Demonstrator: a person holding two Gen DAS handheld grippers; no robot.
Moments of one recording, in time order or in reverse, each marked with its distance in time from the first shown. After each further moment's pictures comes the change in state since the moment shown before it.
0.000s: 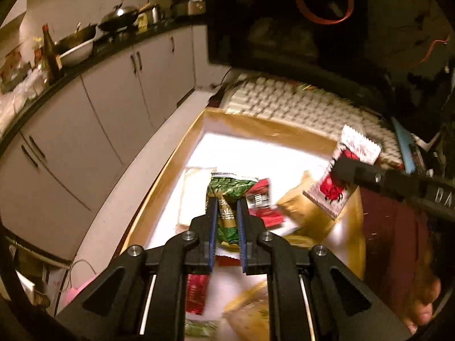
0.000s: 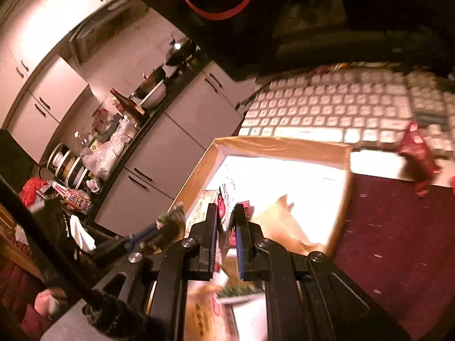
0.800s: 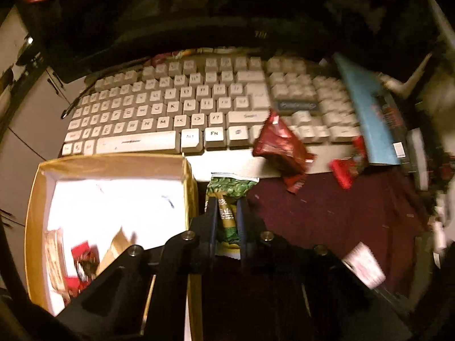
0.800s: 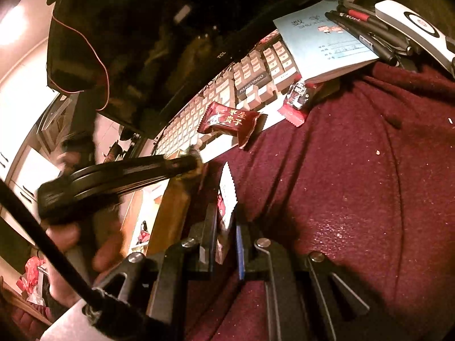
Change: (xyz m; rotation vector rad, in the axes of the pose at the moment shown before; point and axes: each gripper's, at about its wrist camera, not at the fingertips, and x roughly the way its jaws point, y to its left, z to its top) left arm 0.063 -0.200 0.030 0.278 0.162 -0.171; right arm -0.110 -0.143 -0.101 0.338 -0.311 -0.096
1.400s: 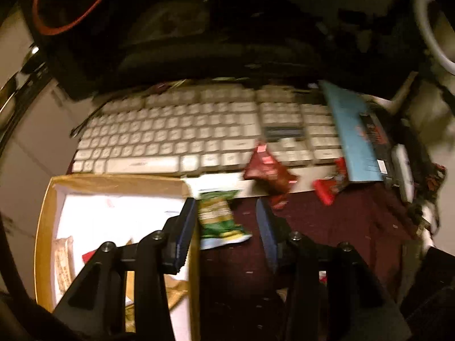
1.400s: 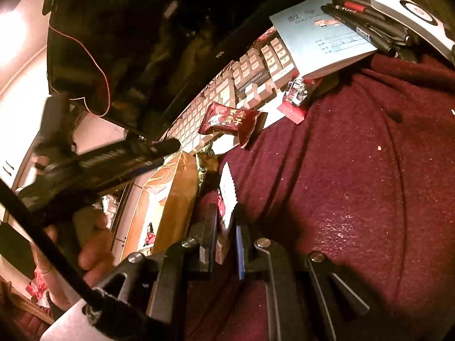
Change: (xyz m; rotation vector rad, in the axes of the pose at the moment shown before) left arm -0.021 -0.018 0.015 0.037 -0.062 0.002; right arm 0.002 -0.005 0.002 0.040 0.005 0.034
